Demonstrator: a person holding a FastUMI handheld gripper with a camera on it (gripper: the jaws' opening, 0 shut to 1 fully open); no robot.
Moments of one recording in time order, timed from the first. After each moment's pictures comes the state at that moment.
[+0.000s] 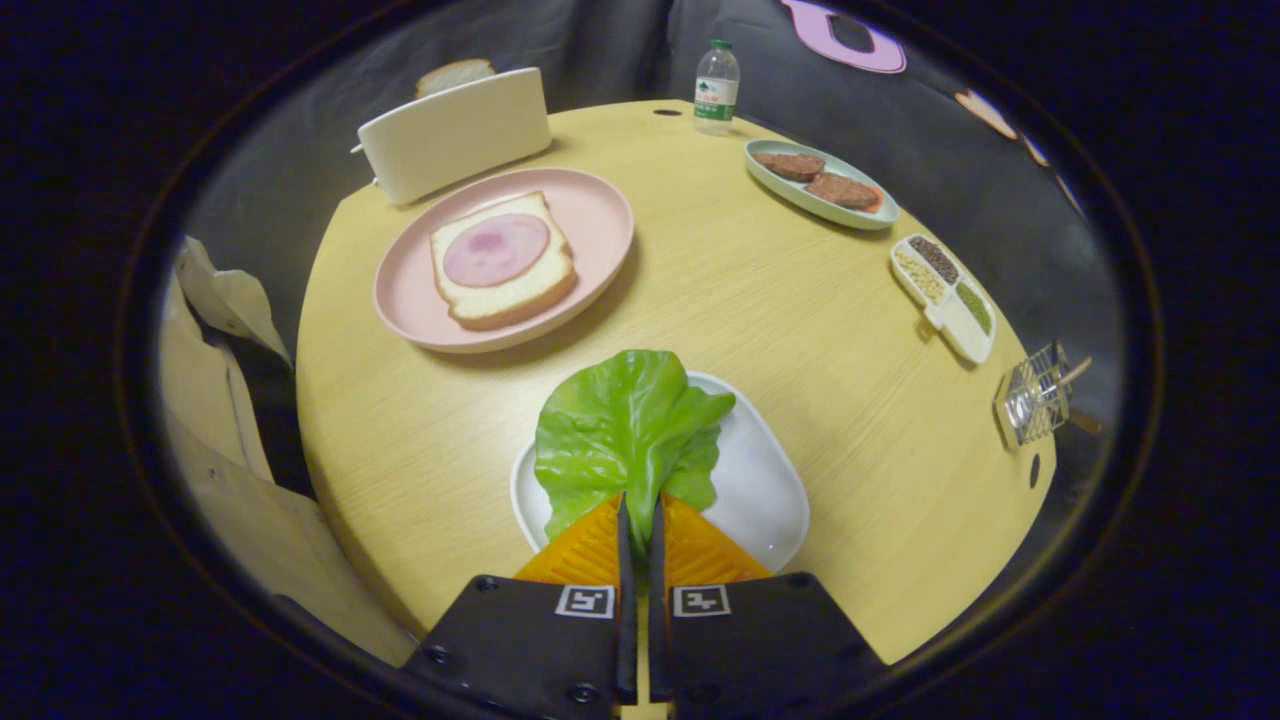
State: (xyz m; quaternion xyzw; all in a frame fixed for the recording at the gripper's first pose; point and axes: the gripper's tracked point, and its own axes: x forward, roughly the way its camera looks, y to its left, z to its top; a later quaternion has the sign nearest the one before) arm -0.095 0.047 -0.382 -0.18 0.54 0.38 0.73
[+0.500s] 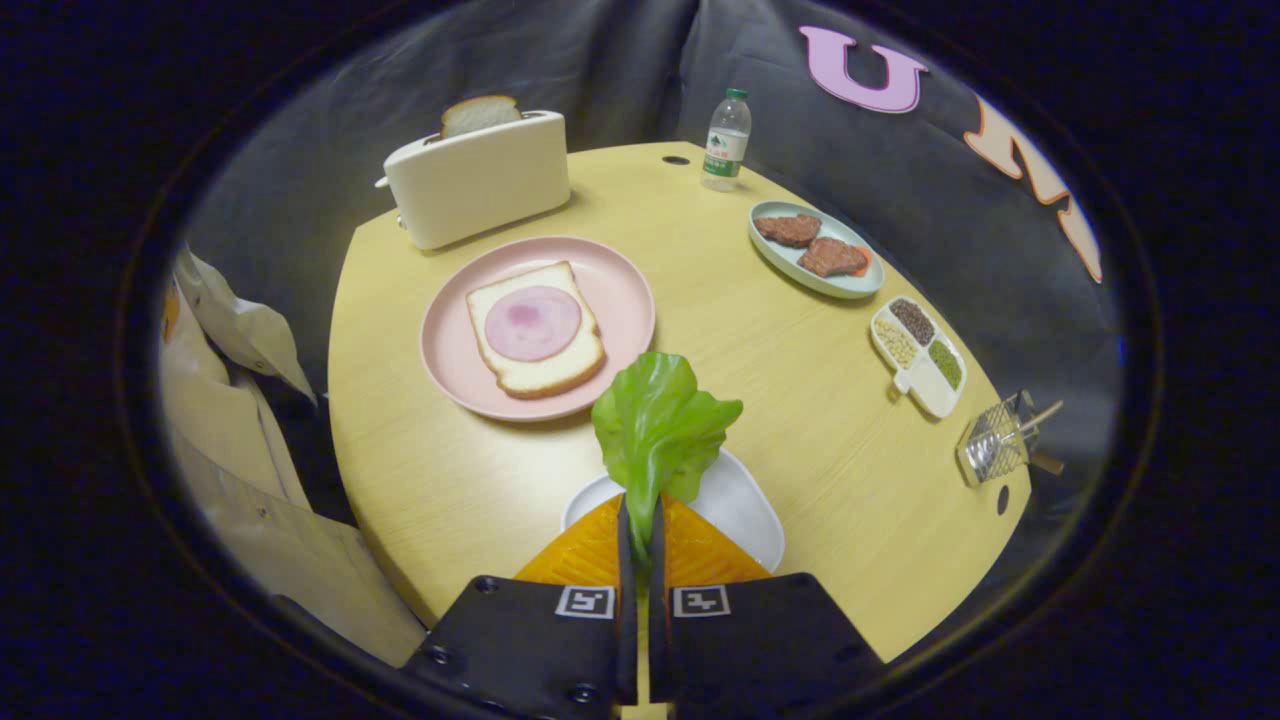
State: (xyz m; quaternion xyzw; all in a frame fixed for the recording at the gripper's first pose) arm -0.079 0.081 -0.321 -0.19 0.49 0.39 0.76
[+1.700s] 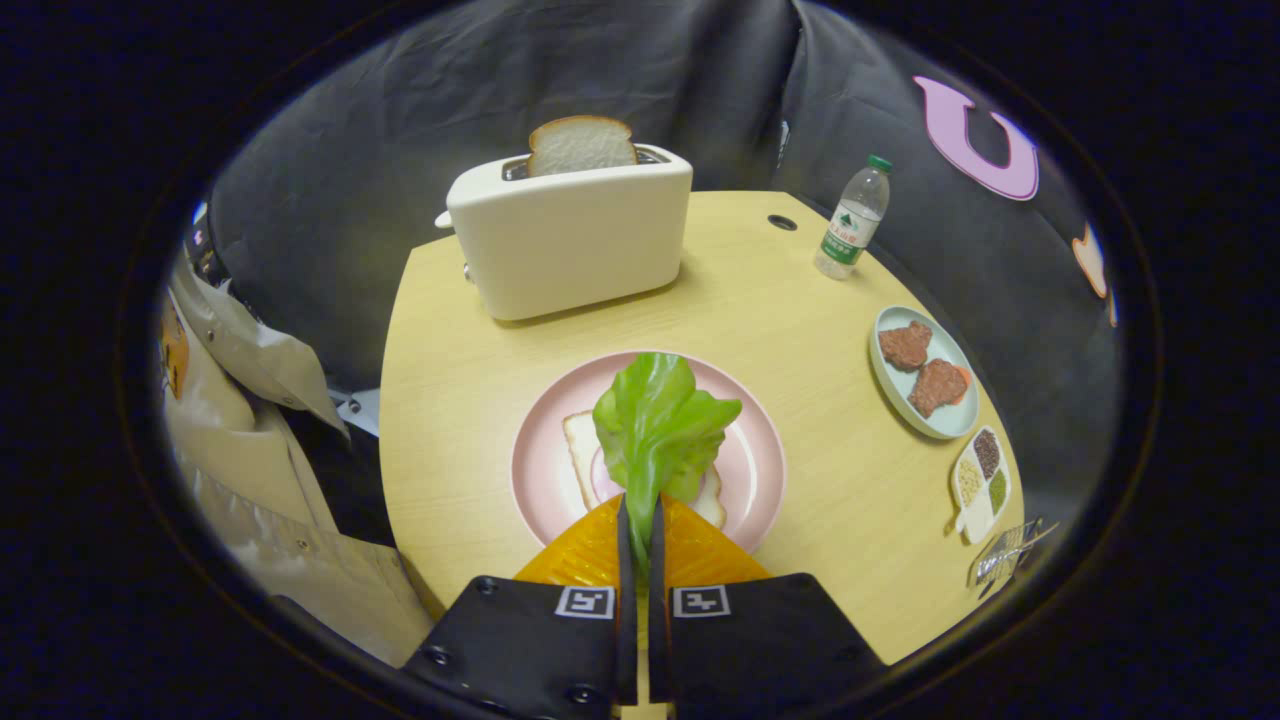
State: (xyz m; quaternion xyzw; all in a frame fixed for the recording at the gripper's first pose) arm -0.075 0.237 -0.300 -0.19 0.46 0.48 0.72
